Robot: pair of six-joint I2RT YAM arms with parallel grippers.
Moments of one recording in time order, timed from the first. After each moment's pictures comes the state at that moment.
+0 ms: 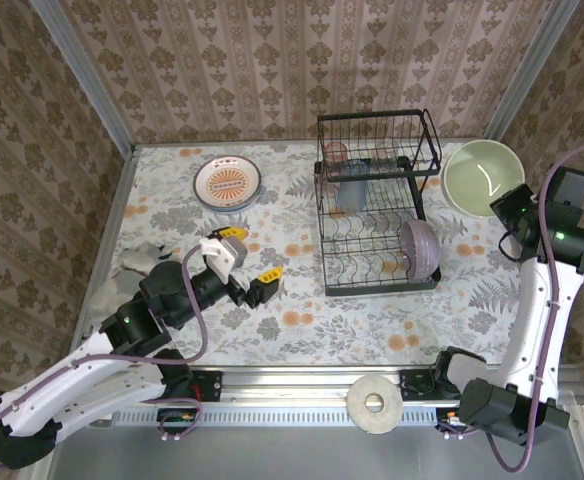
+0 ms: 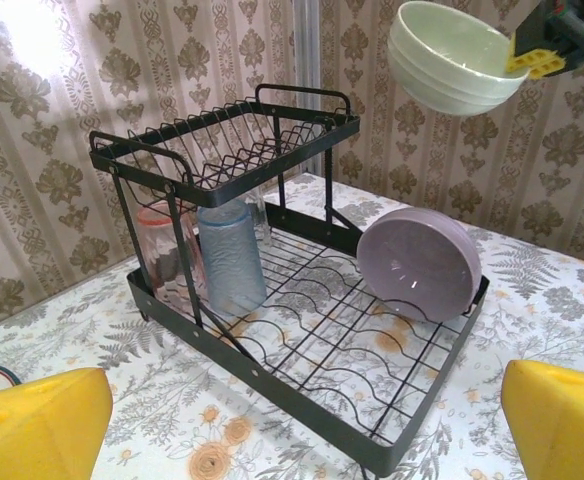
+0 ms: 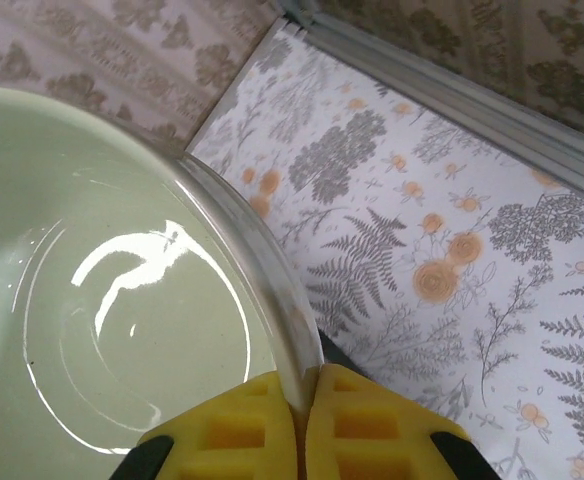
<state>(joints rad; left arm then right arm) -1.01 0.58 0.71 -0.21 -0.08 0.01 -0.45 1.07 1.35 -0.97 -0.09 0.65</state>
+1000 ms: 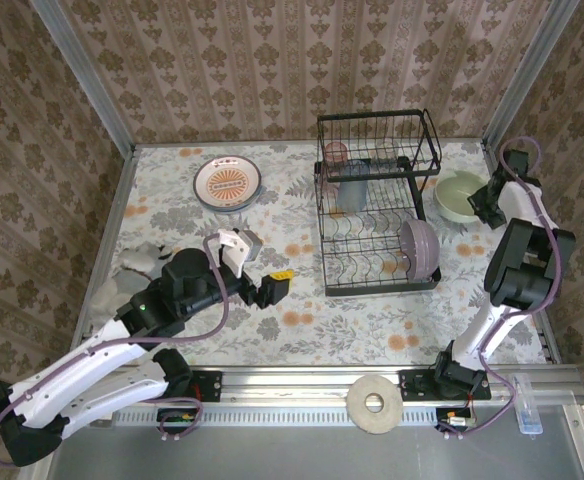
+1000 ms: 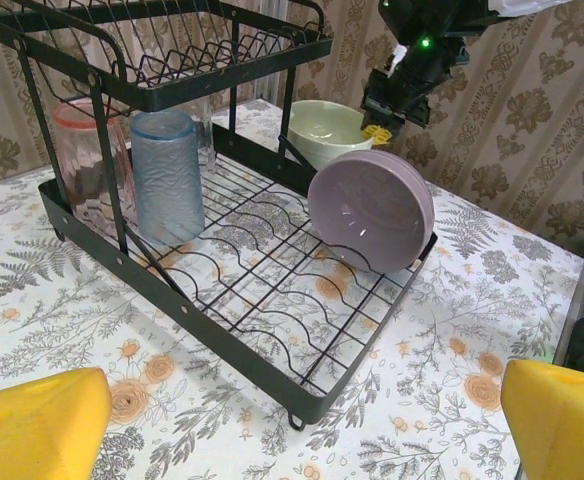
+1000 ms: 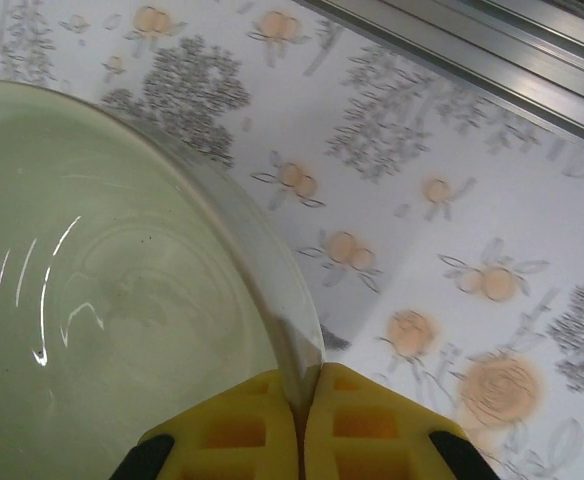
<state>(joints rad) -0.95 0.71 0.73 -0.26 0.07 -0.15 -0.40 1.87 1.43 -0.66 0.05 0.73</state>
